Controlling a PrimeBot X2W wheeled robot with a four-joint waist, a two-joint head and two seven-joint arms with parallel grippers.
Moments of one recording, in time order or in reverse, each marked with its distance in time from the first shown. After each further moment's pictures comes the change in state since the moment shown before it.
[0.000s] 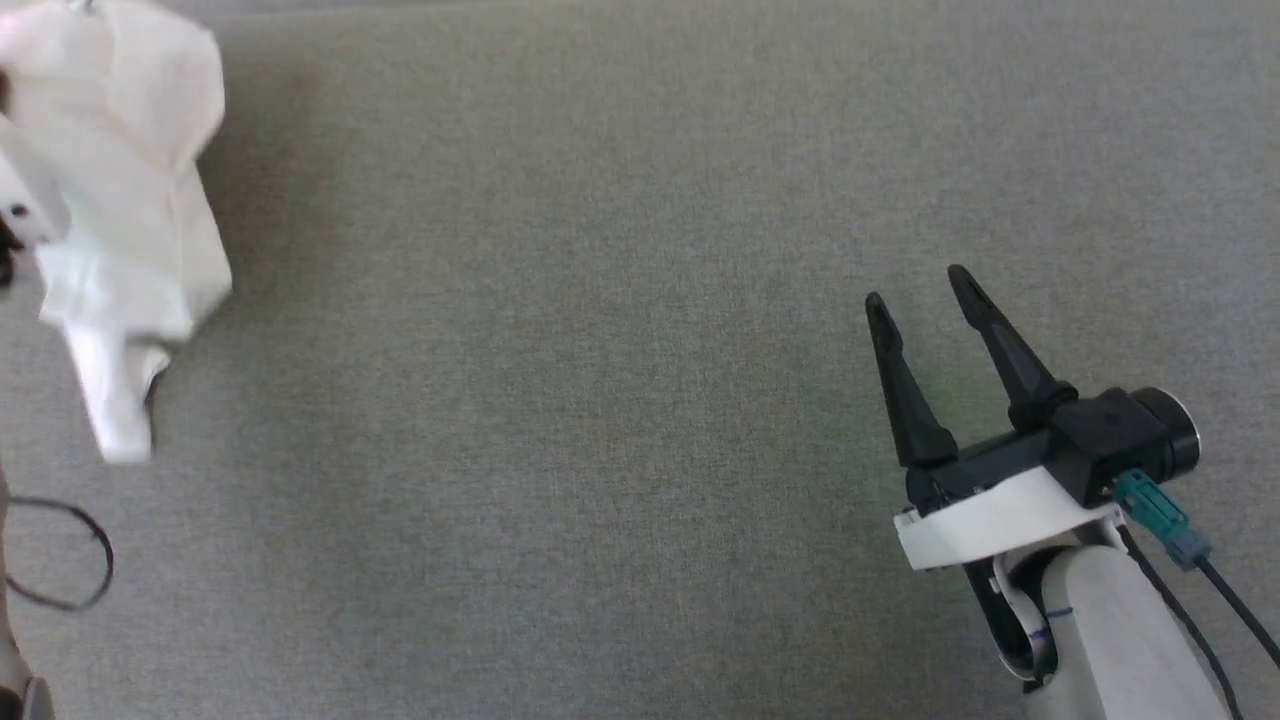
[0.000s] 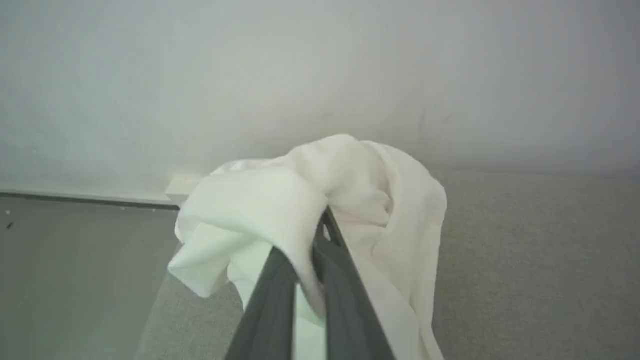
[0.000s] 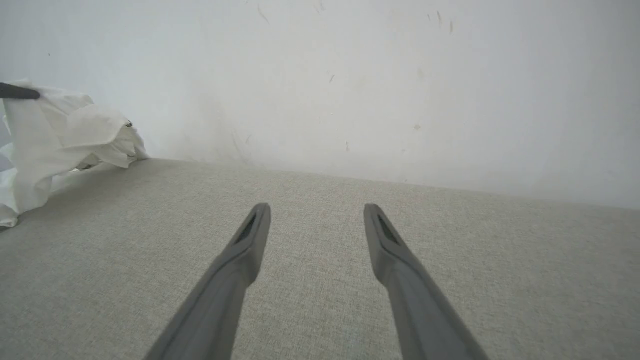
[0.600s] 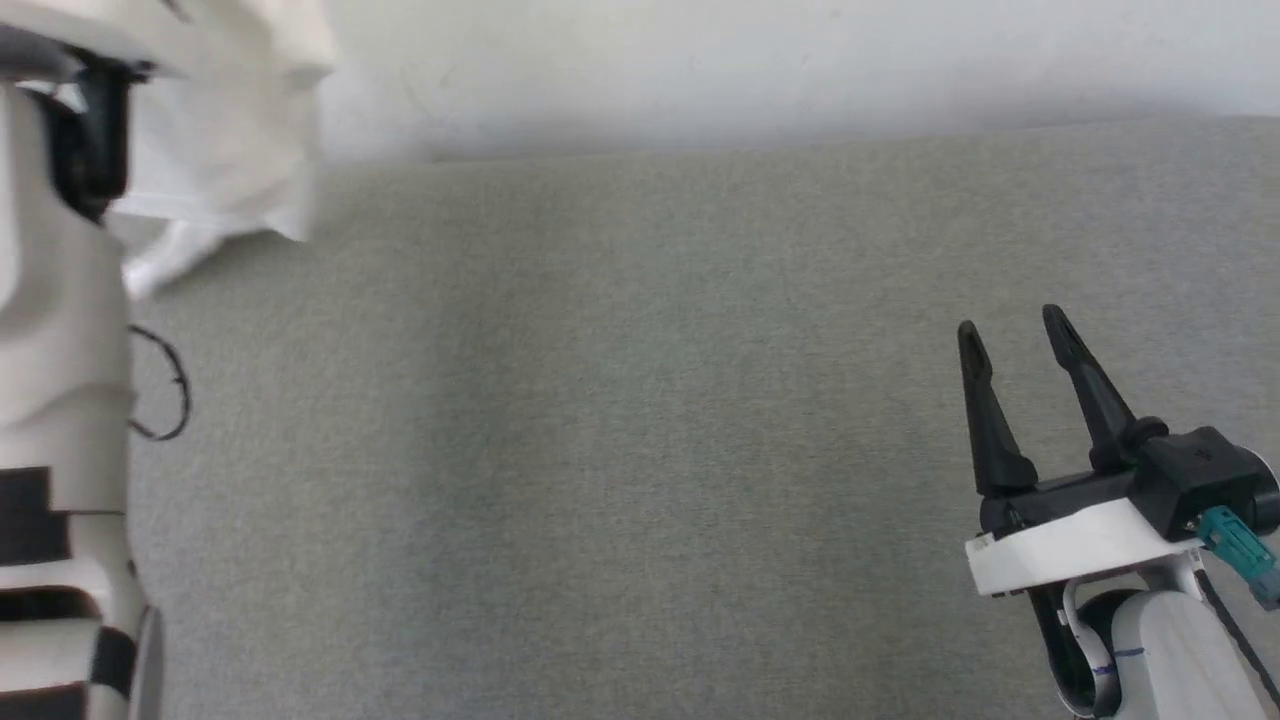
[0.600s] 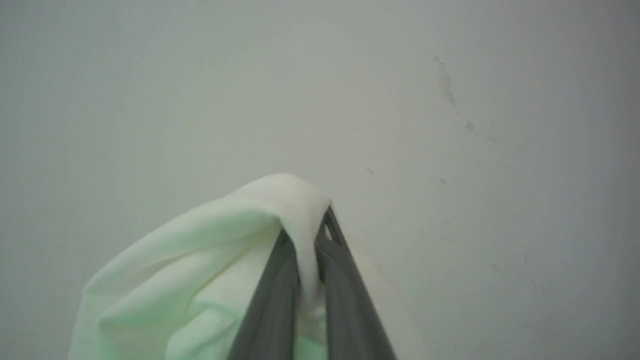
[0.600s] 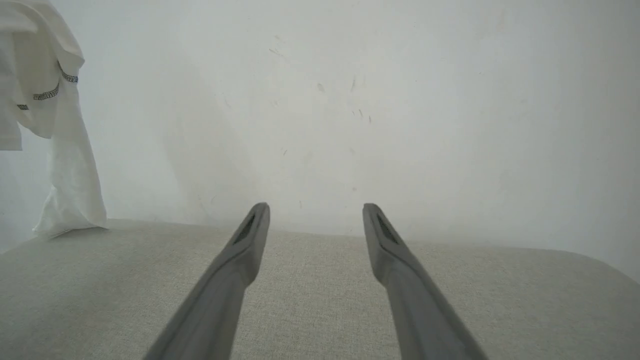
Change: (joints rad) left arm -0.133 -0.143 -0.114 -0.125 0.068 -0.001 -0.540; right arm 0.102 0.000 -0.129 -0.067 0.008 0.000 0.031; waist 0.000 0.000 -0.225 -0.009
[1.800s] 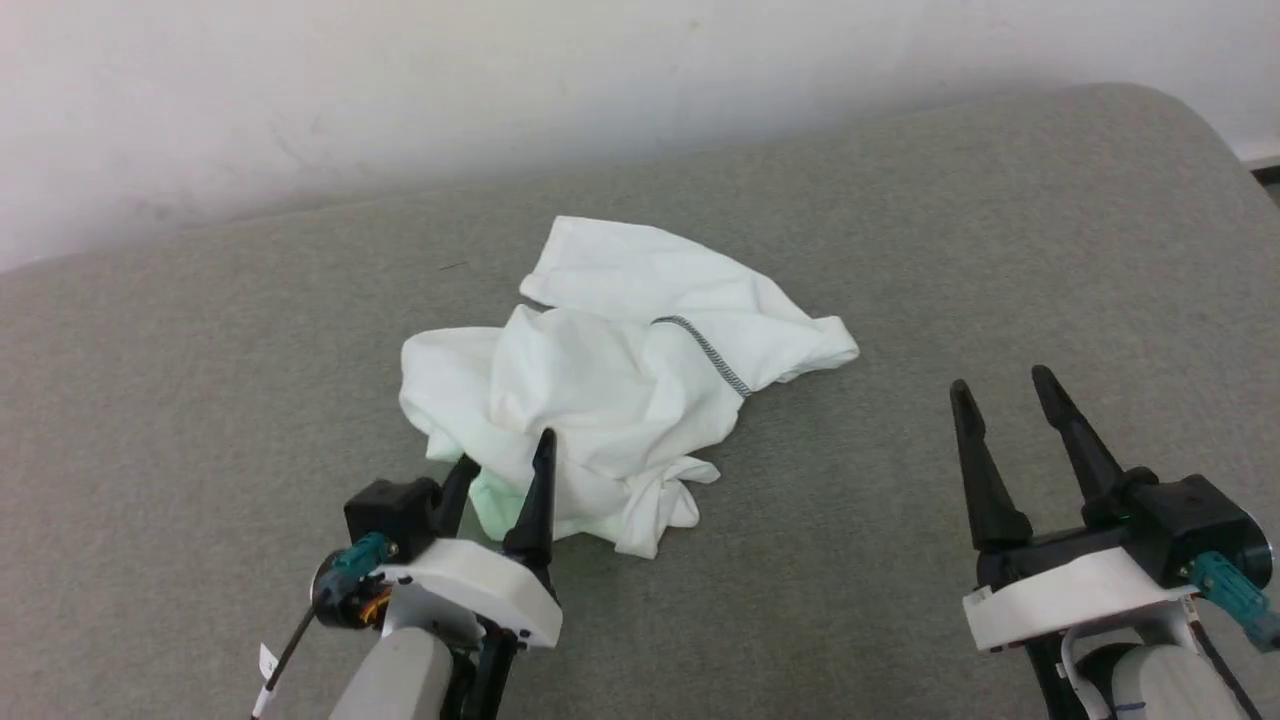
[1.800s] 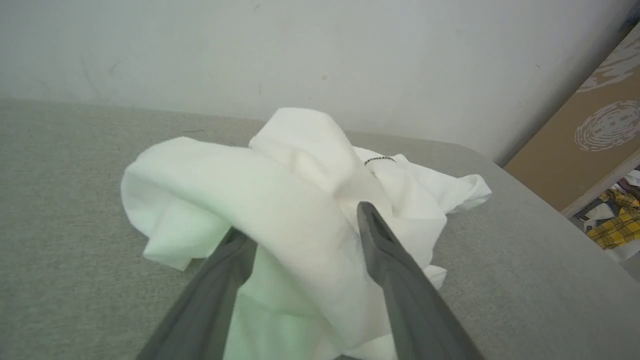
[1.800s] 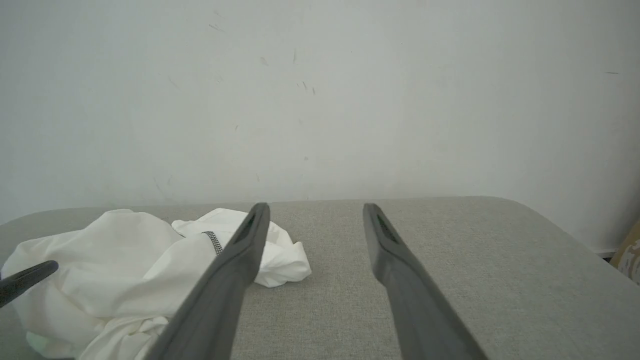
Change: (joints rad) left arm 0.843 -0.290 -0.181 -0.200 -0.171 0.077 -0.010; right arm 0.100 -0.001 0.005 -0.046 0.025 0.000 0.044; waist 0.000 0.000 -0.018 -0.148
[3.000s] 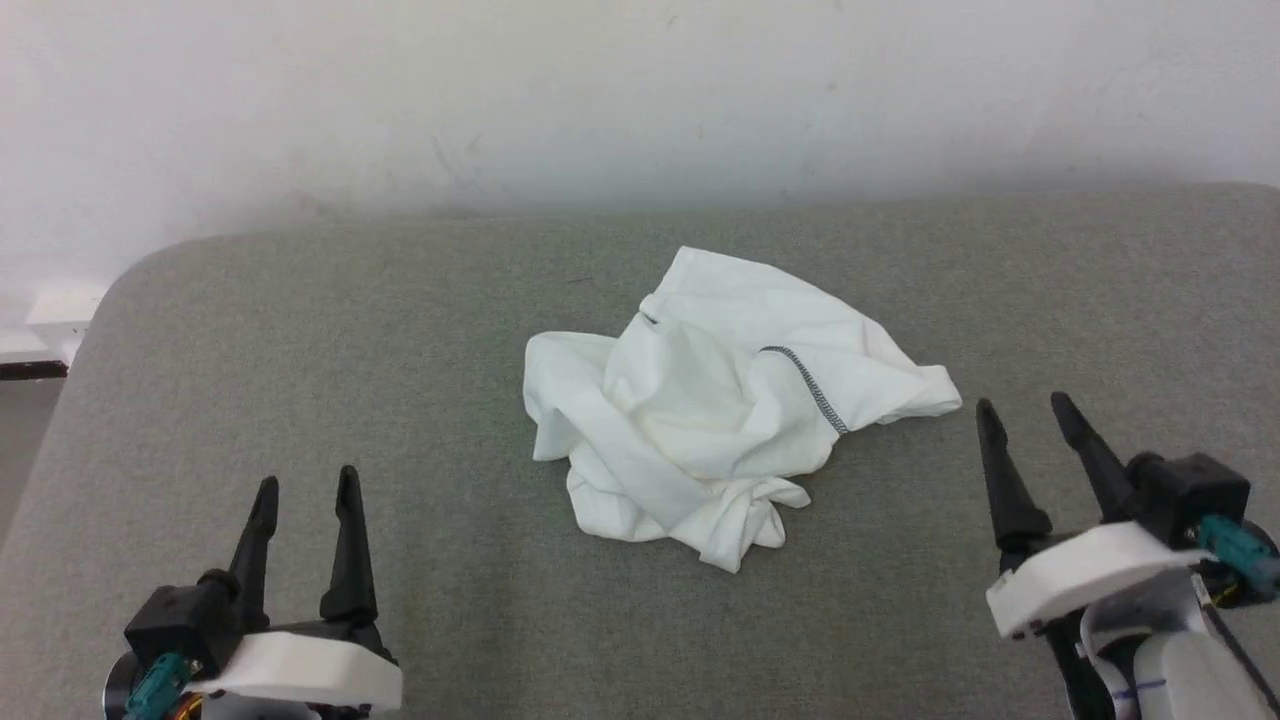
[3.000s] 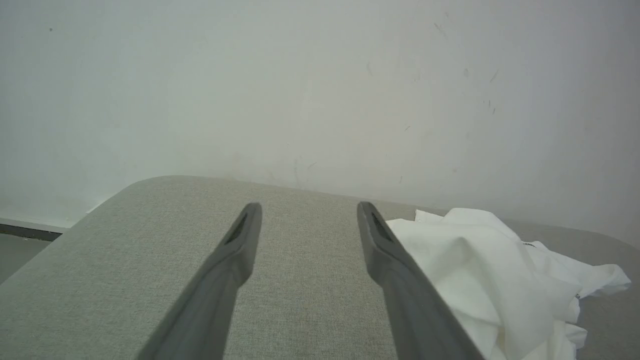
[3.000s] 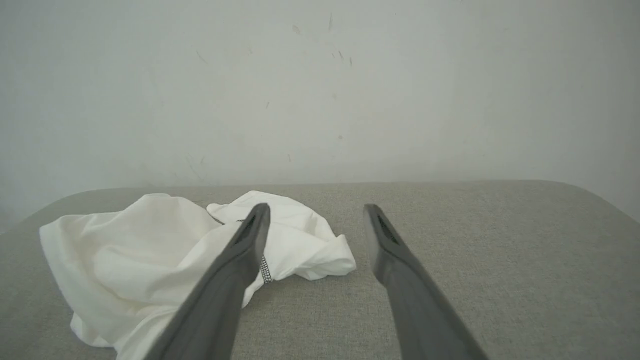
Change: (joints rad) left arm 0.293 0.097 0.244 -0.410 0.072 0.082 0.016; right arm -0.013 0.000 -0.058 0.086 0.039 0.000 0.104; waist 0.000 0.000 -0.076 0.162
